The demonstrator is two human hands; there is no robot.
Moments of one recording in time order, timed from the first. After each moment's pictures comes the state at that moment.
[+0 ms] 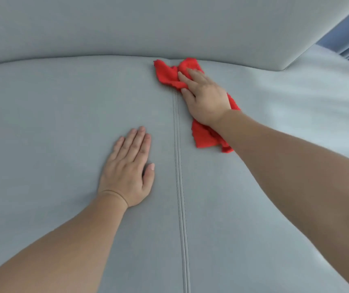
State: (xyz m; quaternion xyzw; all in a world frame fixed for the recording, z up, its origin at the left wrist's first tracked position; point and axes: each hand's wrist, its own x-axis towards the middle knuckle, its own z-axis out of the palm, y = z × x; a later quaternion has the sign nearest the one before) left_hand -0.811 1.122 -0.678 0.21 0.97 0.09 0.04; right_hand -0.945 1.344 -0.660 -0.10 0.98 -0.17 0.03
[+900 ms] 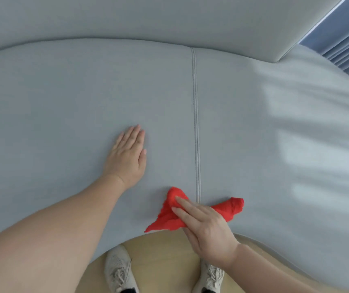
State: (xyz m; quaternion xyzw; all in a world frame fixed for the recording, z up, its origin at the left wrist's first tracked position) left_hand -0.709 1.065 -0.640 0.13 0.97 0.17 0.11; right_hand -0.568 1.284 -0.595 -0.25 0.93 -0.27 0.08
